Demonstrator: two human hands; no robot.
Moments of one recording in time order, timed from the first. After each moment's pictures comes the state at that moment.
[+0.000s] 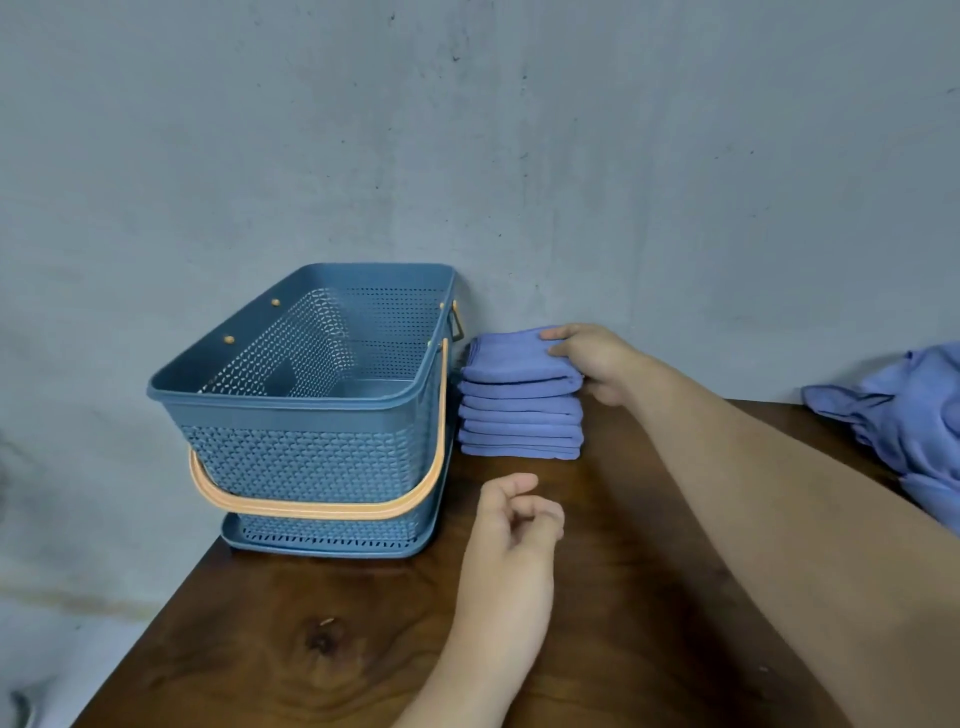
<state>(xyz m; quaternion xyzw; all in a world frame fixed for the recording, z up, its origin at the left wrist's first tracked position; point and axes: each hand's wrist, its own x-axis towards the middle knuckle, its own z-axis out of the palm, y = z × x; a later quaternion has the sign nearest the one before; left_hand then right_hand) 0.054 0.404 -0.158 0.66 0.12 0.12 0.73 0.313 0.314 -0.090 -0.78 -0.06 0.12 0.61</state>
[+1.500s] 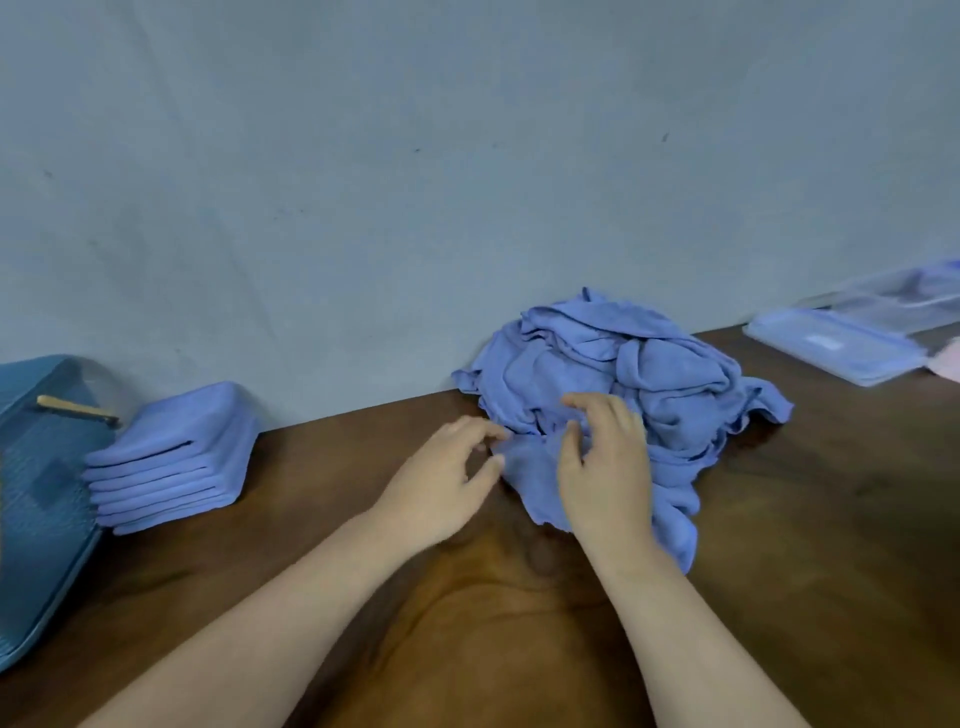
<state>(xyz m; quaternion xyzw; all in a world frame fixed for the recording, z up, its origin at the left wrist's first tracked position) 0.134 0.122 -0.113 0.90 -0.32 0.08 0.30 0.086 -0.071 -0.132 -0.82 0.05 -0.40 0.40</state>
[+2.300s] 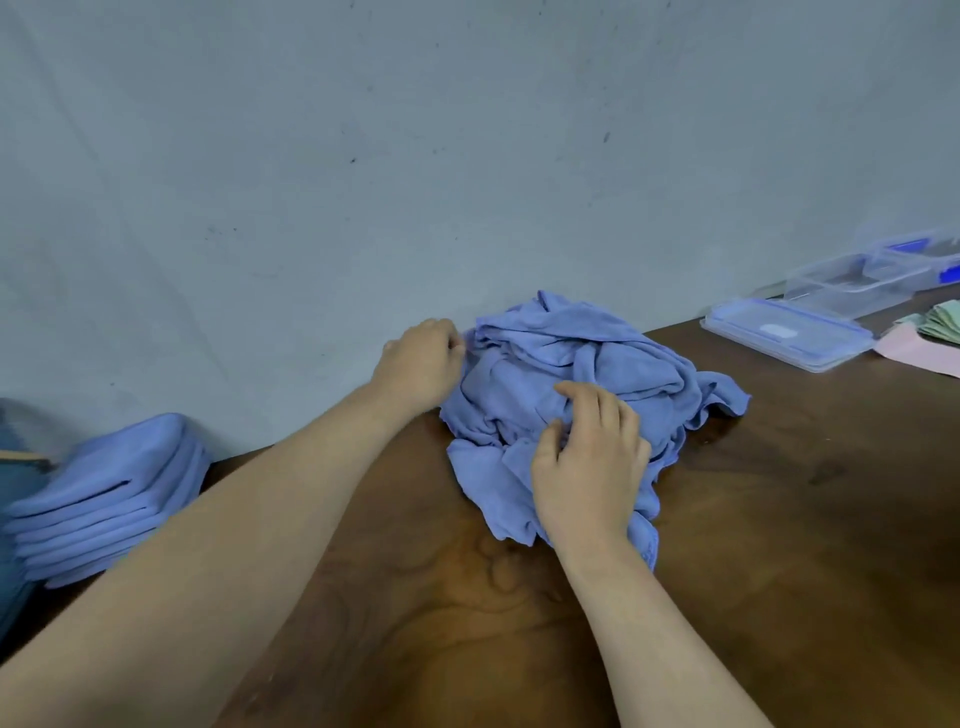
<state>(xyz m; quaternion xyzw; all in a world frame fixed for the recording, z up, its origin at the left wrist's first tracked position) 0.269 0.037 -0.044 0.95 -0.23 0.17 0.12 0.093 -0.100 -0.130 -0.83 0.20 -0.44 0.29</state>
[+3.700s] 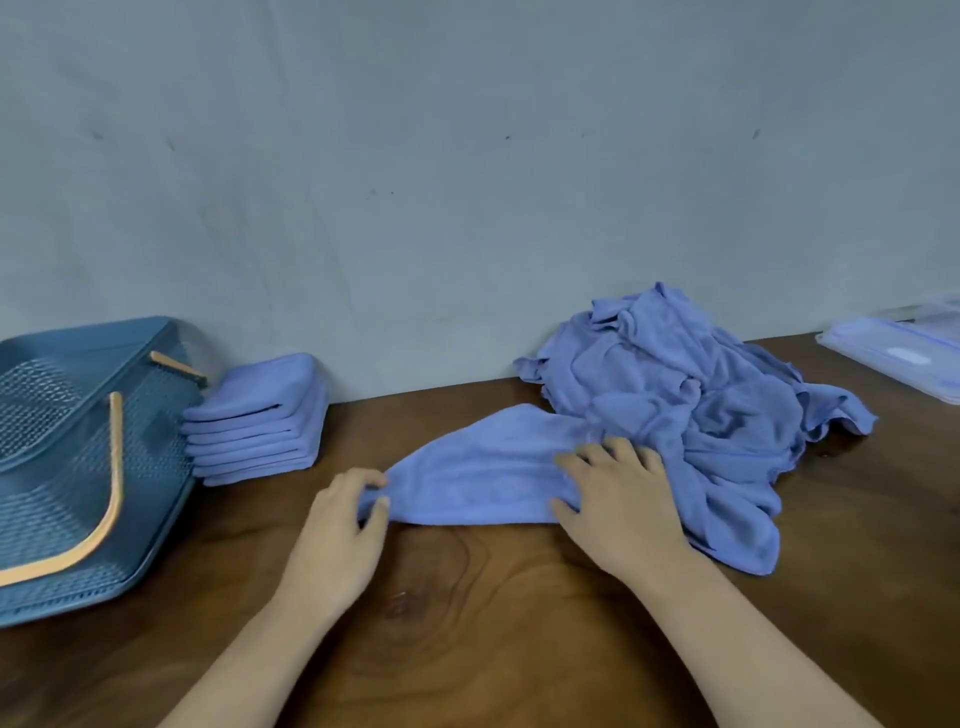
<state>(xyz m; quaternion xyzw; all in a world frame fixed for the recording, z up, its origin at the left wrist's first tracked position) 0.085 0.282 -0.170 0.92 -0.05 0.15 0.35 0.081 -0.043 -0.161 -0.98 -0.05 -0.19 0.02</state>
